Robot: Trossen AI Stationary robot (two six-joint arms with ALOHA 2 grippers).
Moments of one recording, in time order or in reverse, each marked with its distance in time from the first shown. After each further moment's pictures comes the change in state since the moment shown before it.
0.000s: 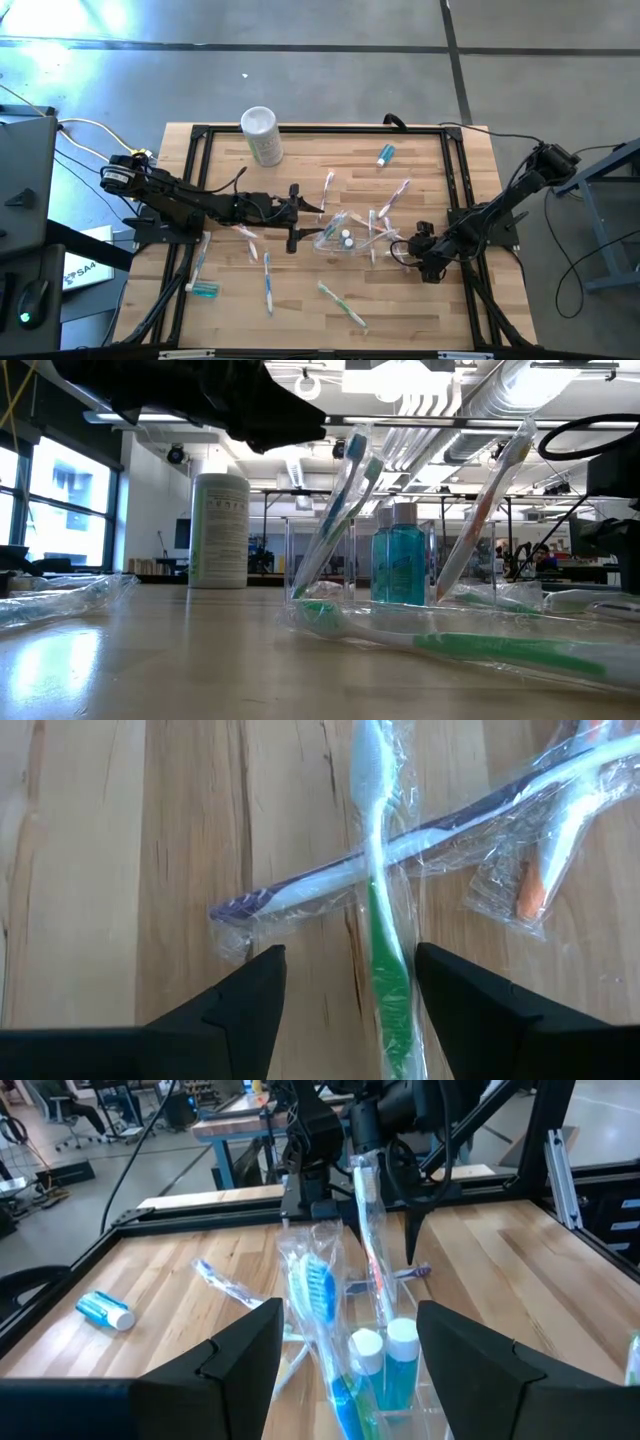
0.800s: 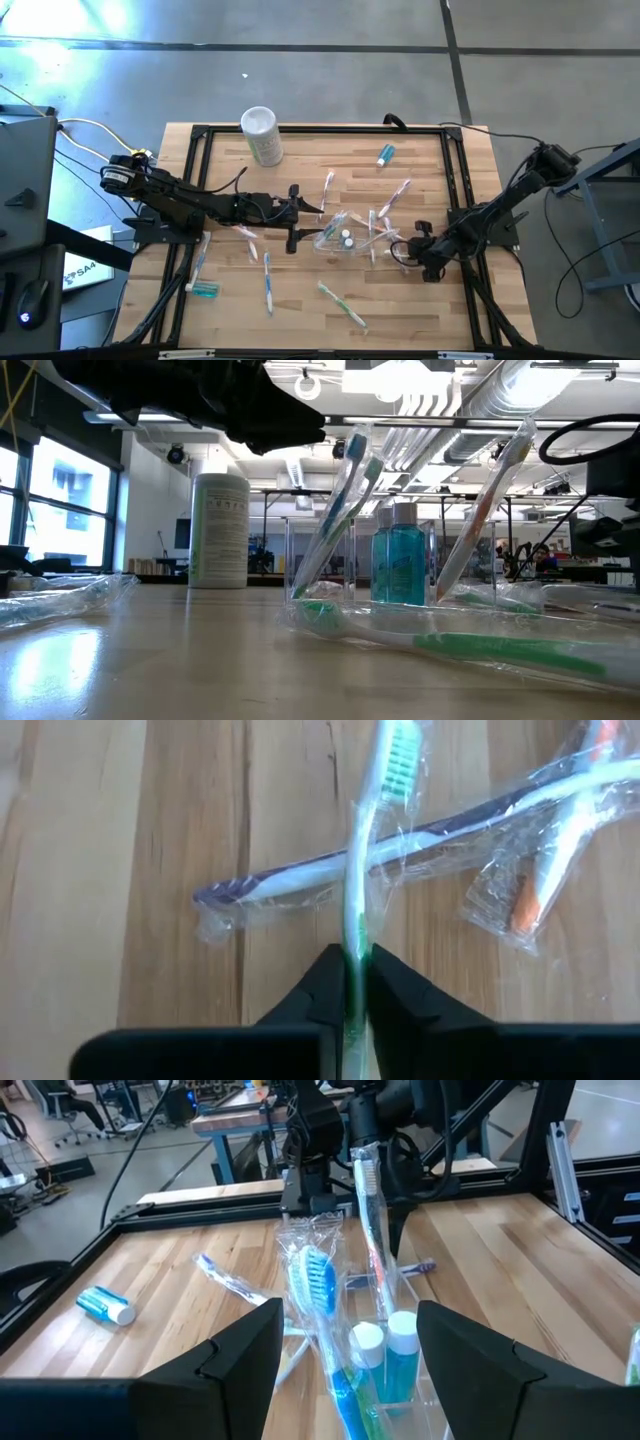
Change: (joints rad) left arm 0.000 0.000 0.000 -0.011 -0.002 0.002; right arm -0.019 0.002 -0.002 0.009 -0.004 -0.092
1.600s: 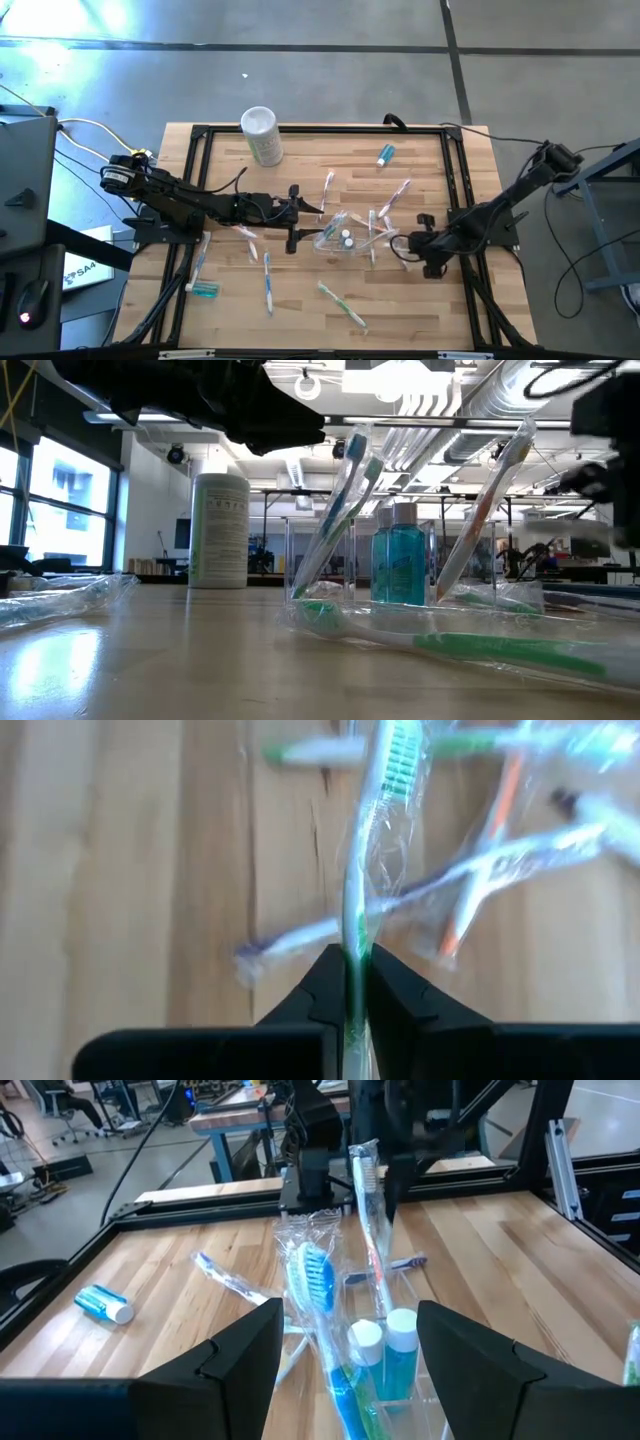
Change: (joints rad) left arm 0.000 0.000 0.000 -0.006 0.004 0.000; right arm -0.018 -0.114 0.209 -0.305 0.039 -0.013
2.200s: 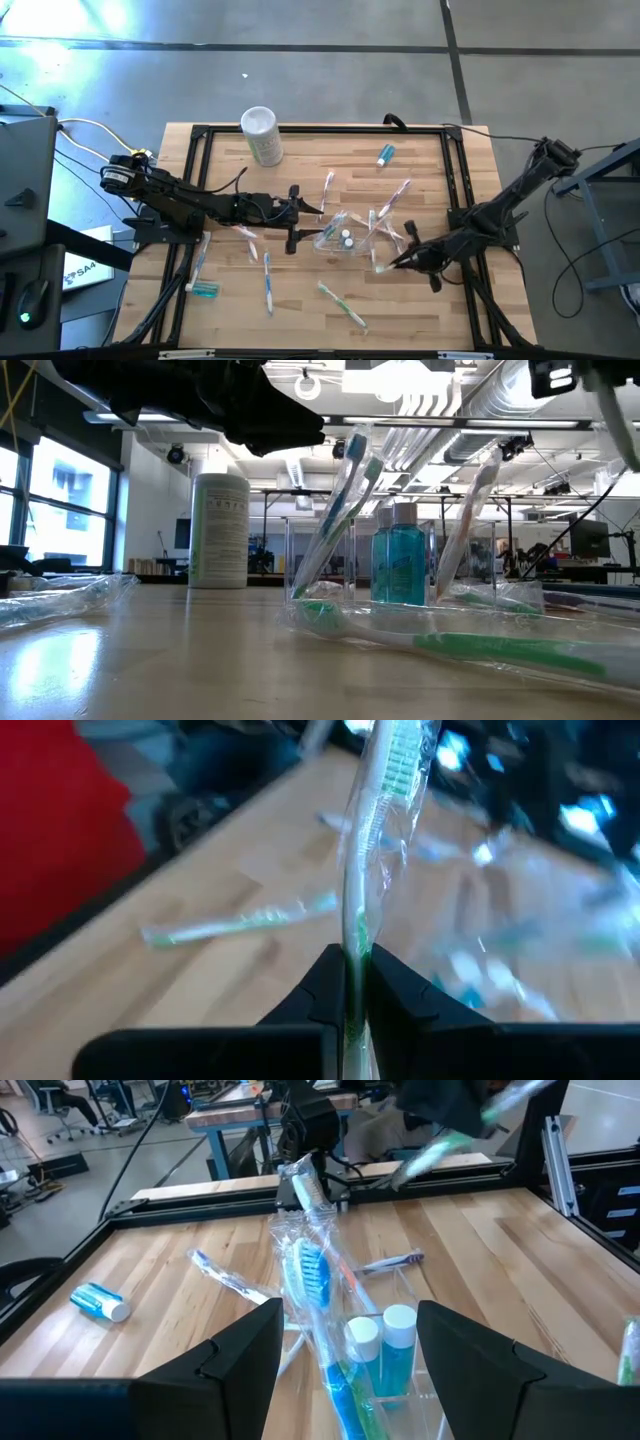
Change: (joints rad) left arm 0.000 0.000 0.000 -0.008 0.008 0.000; right arm 0.060 -0.081 -0.014 0.624 0.056 -0.696
